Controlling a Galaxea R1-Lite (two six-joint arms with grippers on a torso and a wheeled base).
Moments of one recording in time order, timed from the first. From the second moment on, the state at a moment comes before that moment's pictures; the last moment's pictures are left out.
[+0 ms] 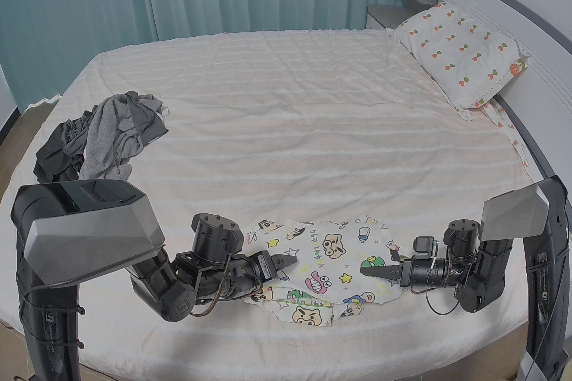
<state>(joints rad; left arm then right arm) -0.54 2.28 -0.76 -0.92 -0.18 -0.81 0.21 2.50 -0.56 -1.52 0.84 0.48</state>
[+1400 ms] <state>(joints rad) -0.55 2.18 -0.71 -0.90 -0.17 -0.85 0.25 2.48 -0.53 -1.55 0.82 0.47</state>
